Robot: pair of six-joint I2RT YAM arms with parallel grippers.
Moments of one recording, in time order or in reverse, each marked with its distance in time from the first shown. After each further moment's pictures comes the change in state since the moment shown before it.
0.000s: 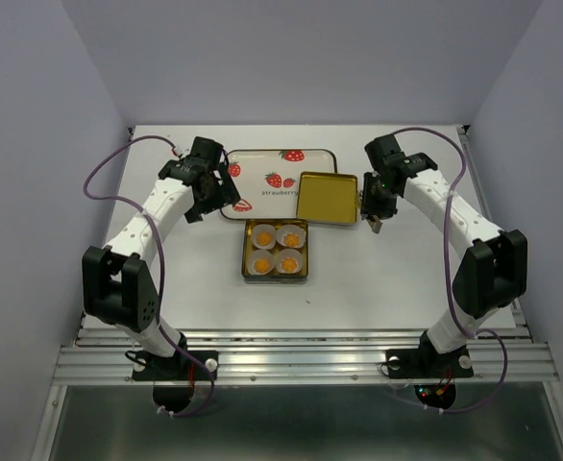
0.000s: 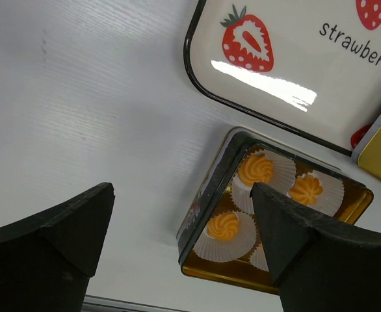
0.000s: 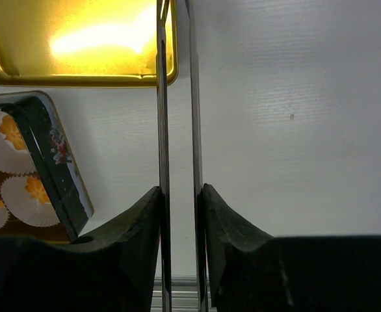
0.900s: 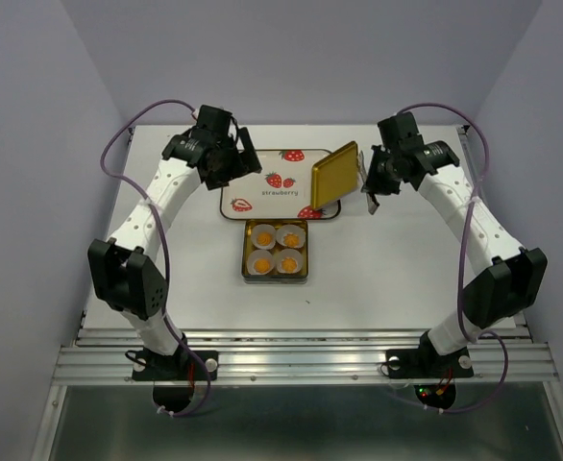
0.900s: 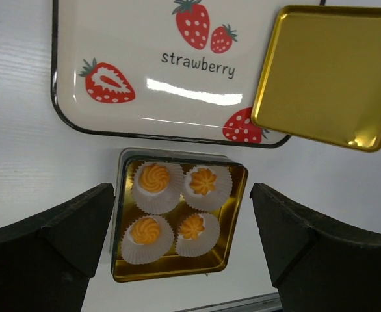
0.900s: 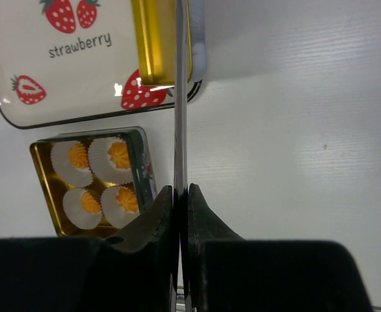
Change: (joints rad) left arm -0.047 0.091 0.290 0.018 0.177 0.058; right arm 0.000 -0.070 0.141 0.014 -0.014 0.079
